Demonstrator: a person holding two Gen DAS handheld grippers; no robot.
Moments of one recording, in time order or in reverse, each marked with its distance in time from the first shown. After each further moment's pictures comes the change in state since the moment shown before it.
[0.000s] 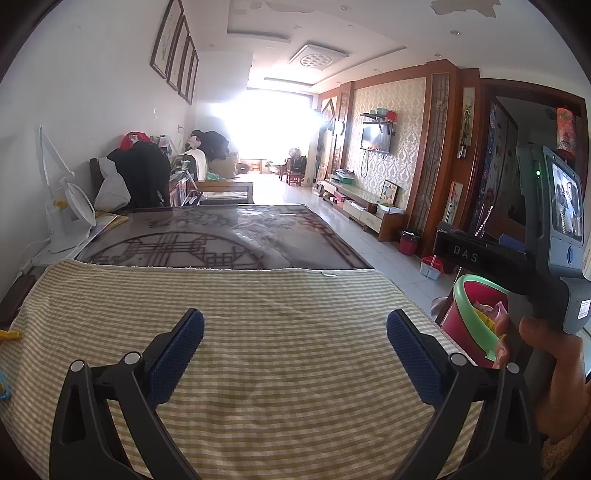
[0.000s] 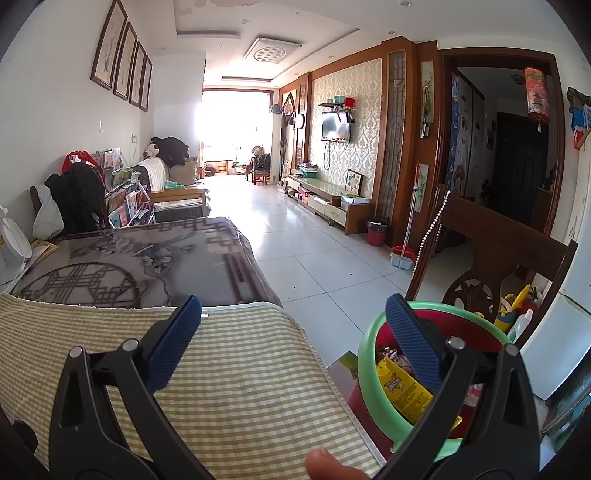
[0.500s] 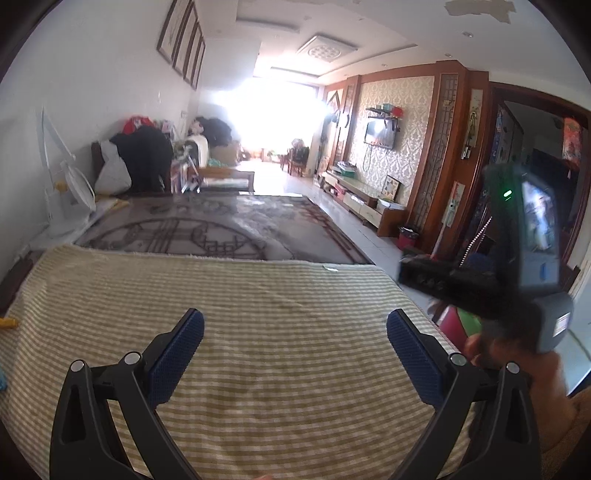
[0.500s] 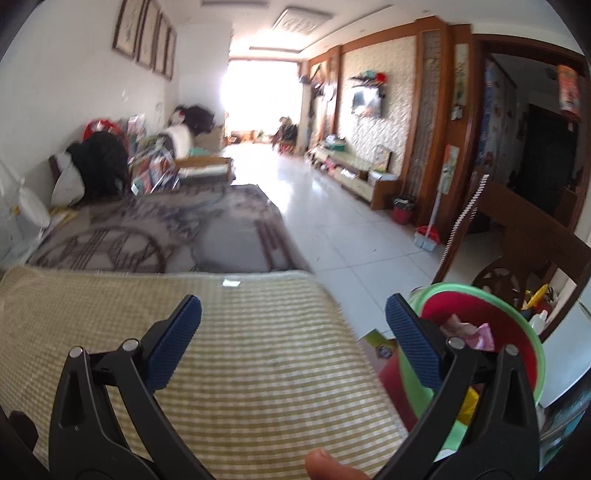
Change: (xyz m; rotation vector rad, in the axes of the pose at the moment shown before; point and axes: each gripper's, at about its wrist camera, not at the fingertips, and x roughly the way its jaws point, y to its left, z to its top) left arm 0.007 0.015 0.004 -0.066 0.062 -0.022; right arm 0.030 0.045 -0.014 -0.106 0.186 0.131
